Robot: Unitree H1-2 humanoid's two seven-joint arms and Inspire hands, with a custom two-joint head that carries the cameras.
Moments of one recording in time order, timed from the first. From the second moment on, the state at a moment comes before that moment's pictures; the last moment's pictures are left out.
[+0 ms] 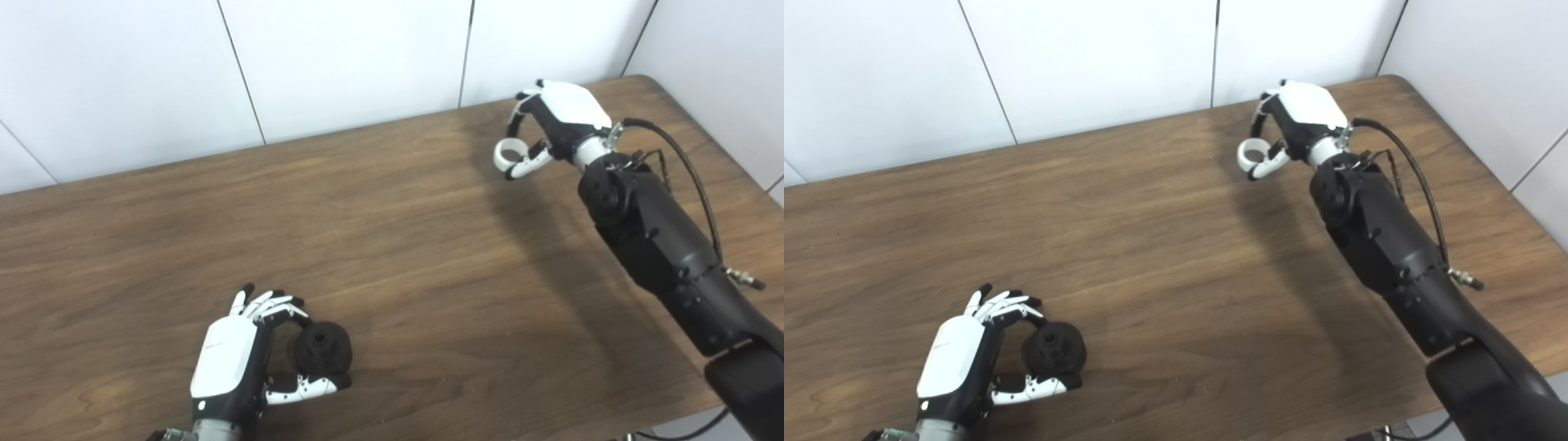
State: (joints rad) left arm 0.16 0.17 -0.30 -0.30 0.87 -0.01 -0.05; right arm -0.42 -0.57 0.22 -0.01 -0.80 0.37 0.19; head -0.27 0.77
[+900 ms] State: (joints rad) left arm 0.15 0.09 -0.38 -0.25 0.94 0.03 -0.01; right arm -0.19 -0.42 0.30 -0.45 -0.81 0.30 0.39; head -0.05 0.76
